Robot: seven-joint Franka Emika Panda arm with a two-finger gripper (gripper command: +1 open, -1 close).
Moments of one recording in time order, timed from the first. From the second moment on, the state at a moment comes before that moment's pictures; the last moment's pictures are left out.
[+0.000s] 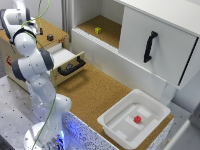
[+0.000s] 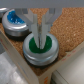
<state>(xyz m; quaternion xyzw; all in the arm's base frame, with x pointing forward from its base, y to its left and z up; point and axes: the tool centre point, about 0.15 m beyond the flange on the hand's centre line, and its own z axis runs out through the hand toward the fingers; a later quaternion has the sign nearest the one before) 0.159 0.443 0.457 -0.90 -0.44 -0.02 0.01</state>
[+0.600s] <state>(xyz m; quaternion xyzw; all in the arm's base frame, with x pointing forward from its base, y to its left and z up) 0.168 0.408 0.514 -0.92 -0.39 -0.08 -0.02</state>
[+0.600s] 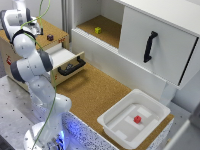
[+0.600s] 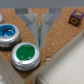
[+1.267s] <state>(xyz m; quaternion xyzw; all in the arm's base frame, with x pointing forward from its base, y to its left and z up) 0.227 0.354 0.514 -0.95 -0.31 -0.08 -0.05</state>
